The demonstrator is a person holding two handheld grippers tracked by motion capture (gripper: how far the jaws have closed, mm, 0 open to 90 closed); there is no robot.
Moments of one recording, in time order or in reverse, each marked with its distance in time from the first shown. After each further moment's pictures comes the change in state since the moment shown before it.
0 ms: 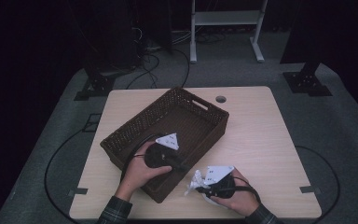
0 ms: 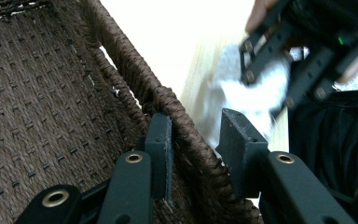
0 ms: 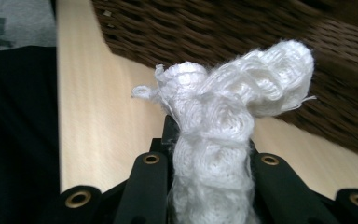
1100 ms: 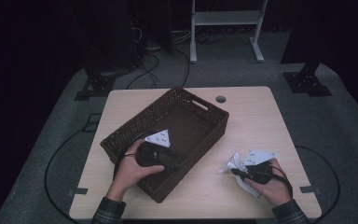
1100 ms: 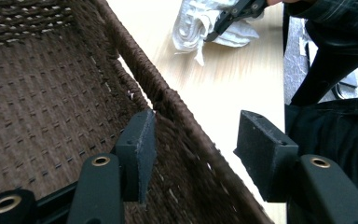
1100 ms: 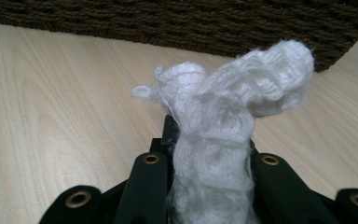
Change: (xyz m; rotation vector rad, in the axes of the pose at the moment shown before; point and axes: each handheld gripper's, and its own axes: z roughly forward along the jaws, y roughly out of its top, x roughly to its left) left arm -0.006 -0.004 -0.033 -0.059 0.045 0.006; right arm -0.061 -0.065 -0.065 0.008 -0.231 0.210
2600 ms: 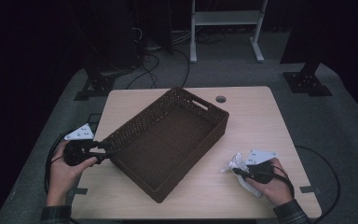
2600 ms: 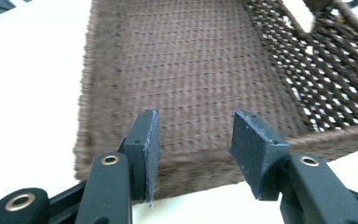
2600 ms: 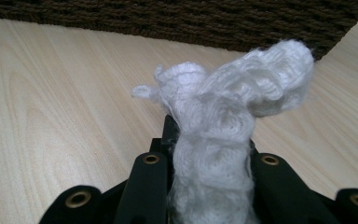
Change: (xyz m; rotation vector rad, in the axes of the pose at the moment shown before) left arm 0.040 -0.111 -0.148 -0.045 0.391 -0.233; right arm -0.004 -0.004 0.000 0.016 -0.017 0.009
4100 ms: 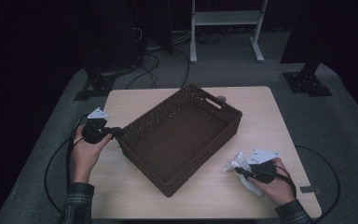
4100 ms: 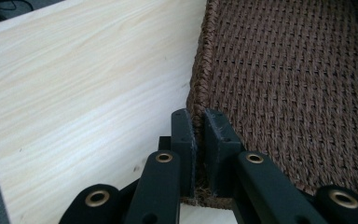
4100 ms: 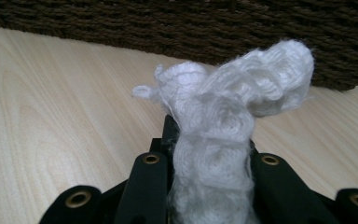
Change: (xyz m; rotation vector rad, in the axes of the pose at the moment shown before) left arm 0.033 0.032 0.062 0.036 0.190 -0.158; right arm -0.004 -0.003 -0.005 -0.004 -0.014 0.005
